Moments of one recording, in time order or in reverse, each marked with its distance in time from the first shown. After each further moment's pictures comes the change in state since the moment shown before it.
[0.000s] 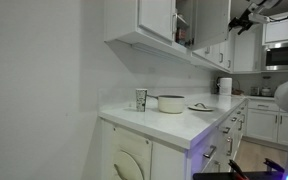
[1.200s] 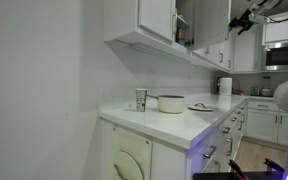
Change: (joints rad) arm -0.027 -0.002 0.012 -0.010 0.045 0.012 -0.011
